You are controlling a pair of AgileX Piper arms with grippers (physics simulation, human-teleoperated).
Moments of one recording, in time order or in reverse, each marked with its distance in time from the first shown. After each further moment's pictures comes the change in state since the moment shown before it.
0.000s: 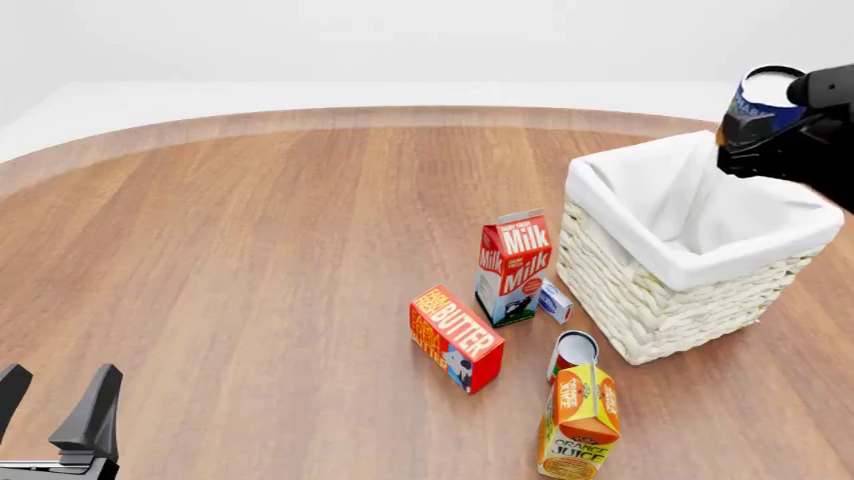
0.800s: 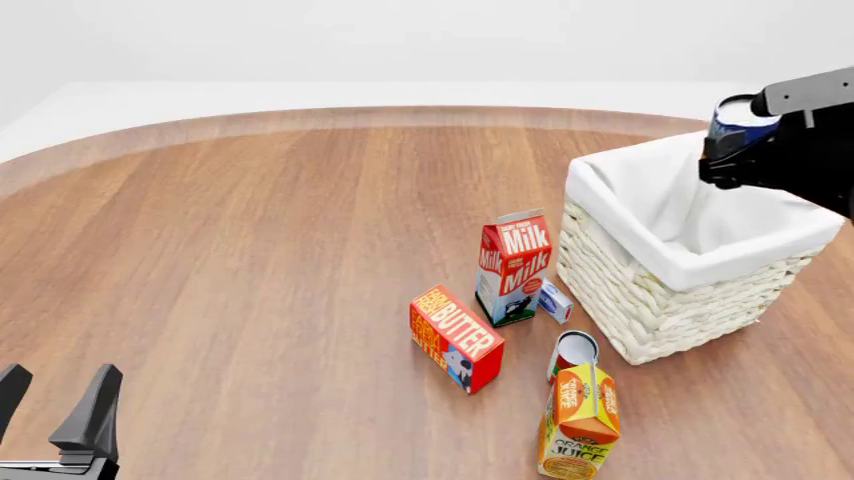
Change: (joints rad) left arm 0.000 0.000 0.000 0.000 0.000; right arm -0.018 0.135 -0.072 0.087 -0.045
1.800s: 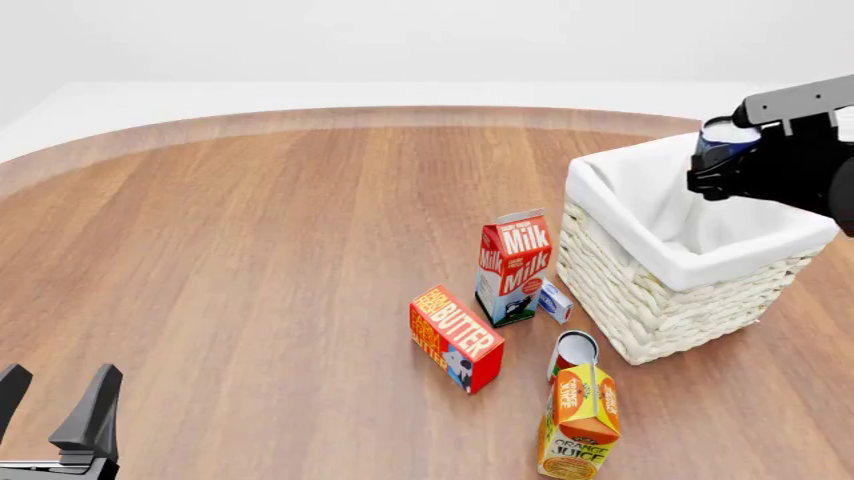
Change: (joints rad) left arm 0.000 0.000 0.000 0.000 0.000; right arm 0.001 0.064 -0.028 0.068 0.014
